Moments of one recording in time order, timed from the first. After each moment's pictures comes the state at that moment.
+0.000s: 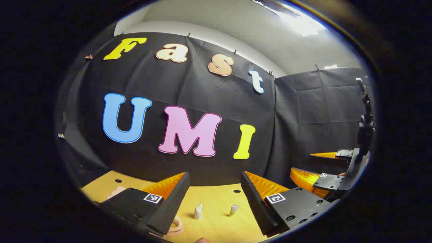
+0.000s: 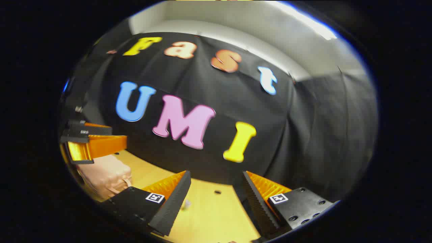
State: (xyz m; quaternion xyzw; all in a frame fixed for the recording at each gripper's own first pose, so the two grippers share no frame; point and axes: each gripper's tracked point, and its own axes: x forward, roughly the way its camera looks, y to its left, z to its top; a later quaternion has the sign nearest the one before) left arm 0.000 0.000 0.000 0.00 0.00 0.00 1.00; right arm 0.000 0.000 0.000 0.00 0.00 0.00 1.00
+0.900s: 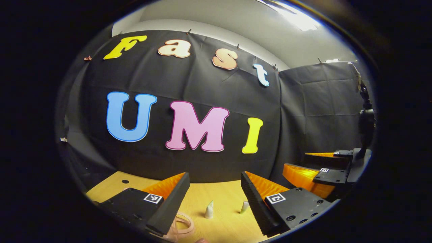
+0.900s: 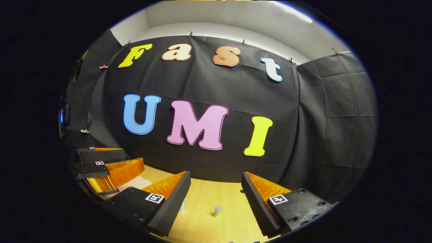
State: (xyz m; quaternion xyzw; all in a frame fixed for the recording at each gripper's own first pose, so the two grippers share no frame) left arm 0.011 0.034 -0.026 0.01 0.03 0.01 1.00; right arm 0.027 0.034 -0.041 0.14 0.08 -0.01 0.99
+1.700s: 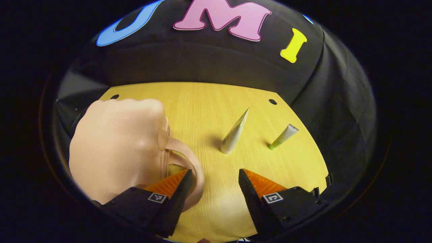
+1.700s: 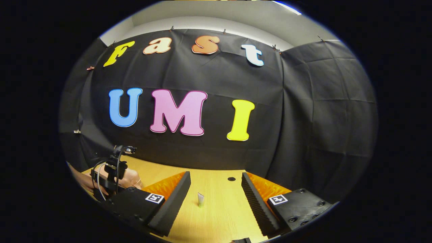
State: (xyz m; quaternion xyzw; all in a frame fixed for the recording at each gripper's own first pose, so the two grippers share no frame) left arm 0.050 0.111 -0.311 -0.06 0.47 0.07 0.88; right arm 0.007 -0.033 -0.112 0.17 0.13 -0.05 0.98
